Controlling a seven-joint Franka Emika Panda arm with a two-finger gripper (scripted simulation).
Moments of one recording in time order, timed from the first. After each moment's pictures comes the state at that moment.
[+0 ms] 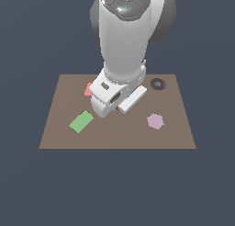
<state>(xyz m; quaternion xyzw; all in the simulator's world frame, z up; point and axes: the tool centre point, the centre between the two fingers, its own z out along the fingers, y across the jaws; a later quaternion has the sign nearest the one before) -0.009 0.011 0.040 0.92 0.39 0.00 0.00</state>
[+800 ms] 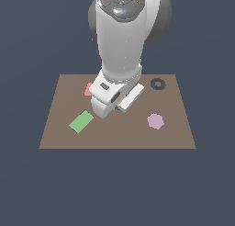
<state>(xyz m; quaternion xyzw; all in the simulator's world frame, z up) -0.014 0.006 0.035 0.90 0.44 0.00 0.00</state>
